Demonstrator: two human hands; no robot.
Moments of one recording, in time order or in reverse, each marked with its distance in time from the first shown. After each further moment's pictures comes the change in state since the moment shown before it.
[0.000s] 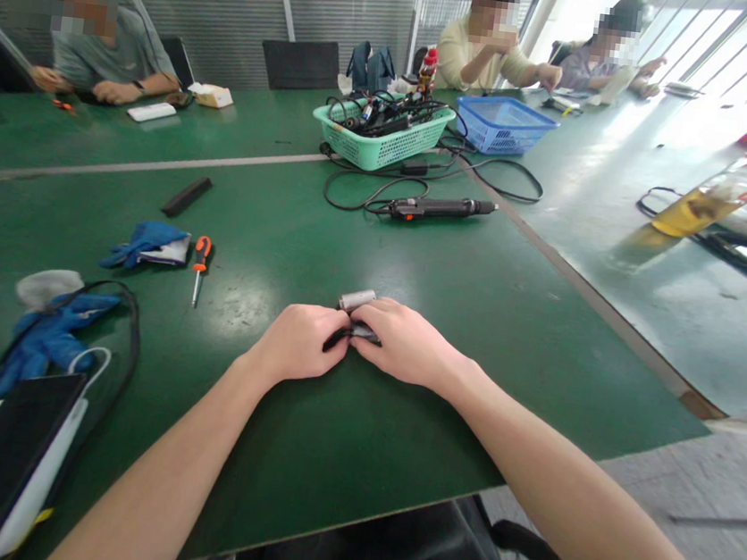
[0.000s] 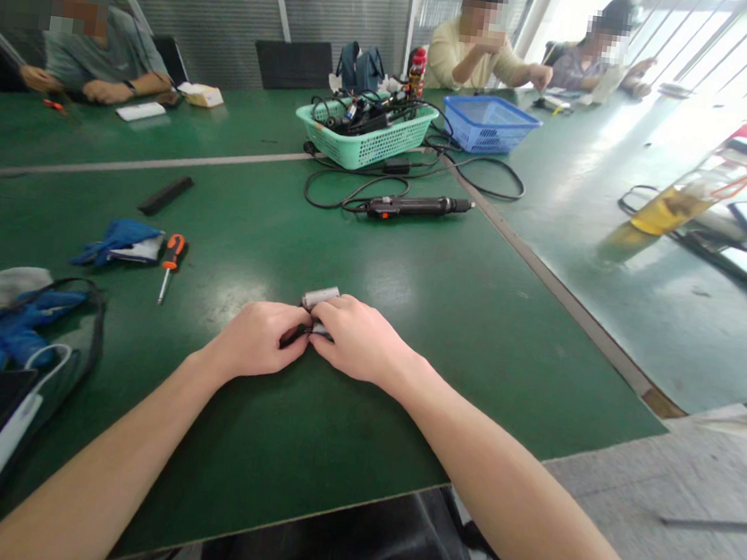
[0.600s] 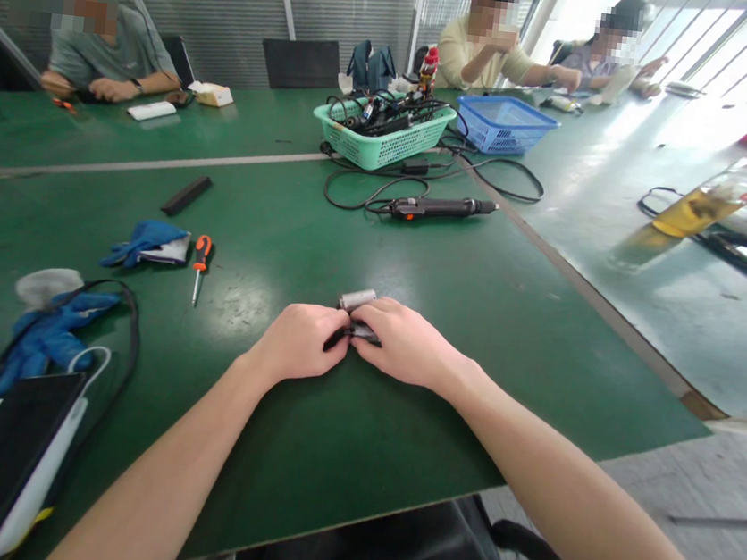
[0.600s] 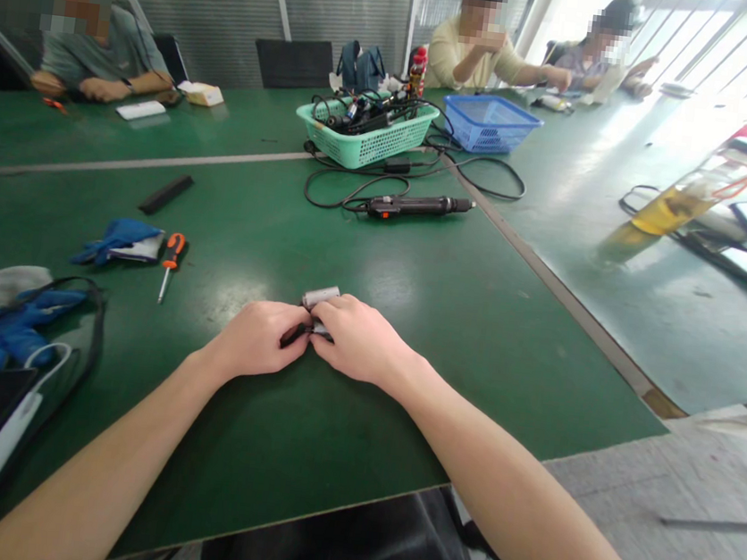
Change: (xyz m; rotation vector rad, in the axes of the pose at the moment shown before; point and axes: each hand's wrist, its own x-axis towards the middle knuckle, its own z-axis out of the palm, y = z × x) left_hand 0.000 0.000 0.001 0.014 0.011 -0.002; right_hand 0.000 -0.002 0.000 0.029 0.009 0.009
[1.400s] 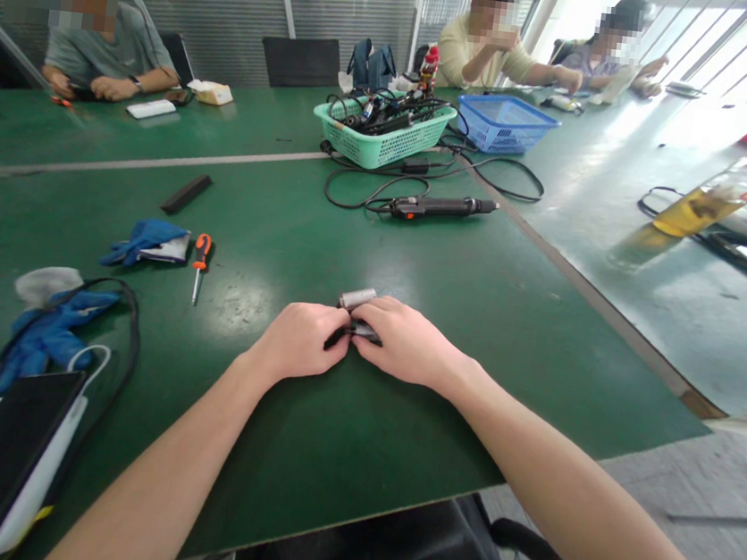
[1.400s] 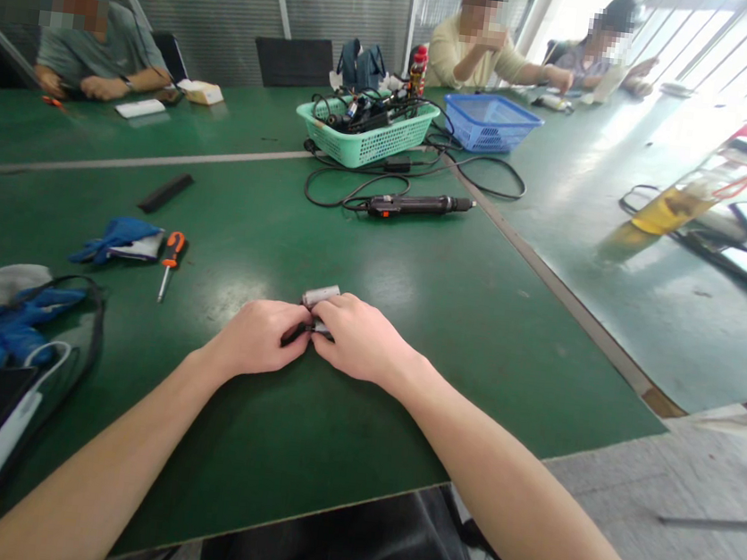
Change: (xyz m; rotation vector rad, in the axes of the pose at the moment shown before) left_hand 0.000 0.000 0.000 -0.011 0.010 0.001; right_hand 0.000 -0.001 0.000 0.010 -0.002 0.008
